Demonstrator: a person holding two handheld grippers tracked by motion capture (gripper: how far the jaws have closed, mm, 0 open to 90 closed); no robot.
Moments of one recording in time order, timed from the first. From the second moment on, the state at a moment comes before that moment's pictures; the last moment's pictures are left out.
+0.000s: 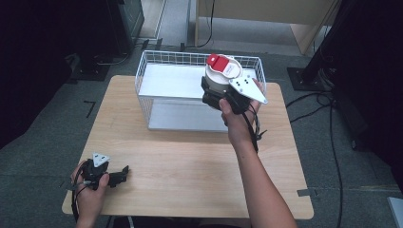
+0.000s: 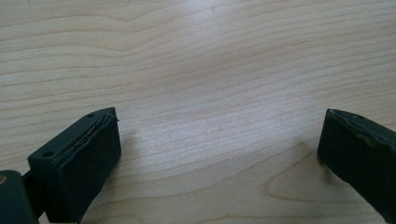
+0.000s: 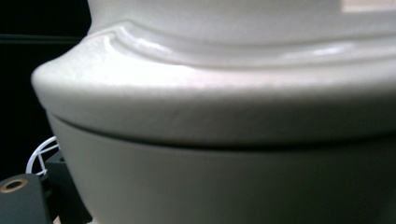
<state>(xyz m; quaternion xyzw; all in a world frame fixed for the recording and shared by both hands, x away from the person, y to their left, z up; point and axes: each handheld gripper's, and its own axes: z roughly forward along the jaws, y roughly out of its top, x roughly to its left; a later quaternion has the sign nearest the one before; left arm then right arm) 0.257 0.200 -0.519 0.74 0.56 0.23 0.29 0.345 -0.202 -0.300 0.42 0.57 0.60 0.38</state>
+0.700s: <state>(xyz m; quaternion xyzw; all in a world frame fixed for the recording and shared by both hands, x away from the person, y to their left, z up) 0.257 0.200 -0.519 0.74 0.56 0.23 0.29 0.422 -0.174 -0.309 0.44 0.58 0.57 0.38</state>
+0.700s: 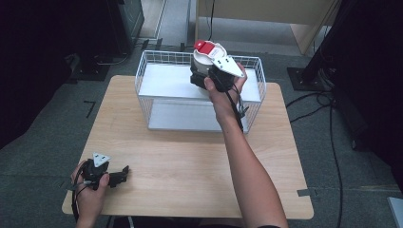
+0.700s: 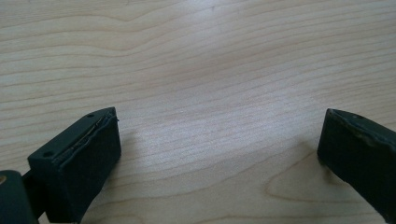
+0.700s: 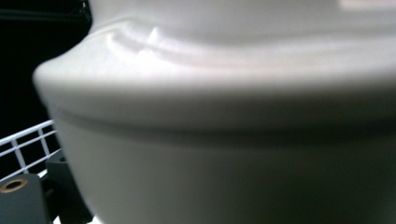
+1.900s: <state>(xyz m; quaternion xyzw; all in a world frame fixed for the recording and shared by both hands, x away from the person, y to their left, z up) 0.258 0.200 -0.519 0.74 0.56 0.23 0.29 0.441 -0.180 -0.302 0.45 0.59 0.58 0.34</state>
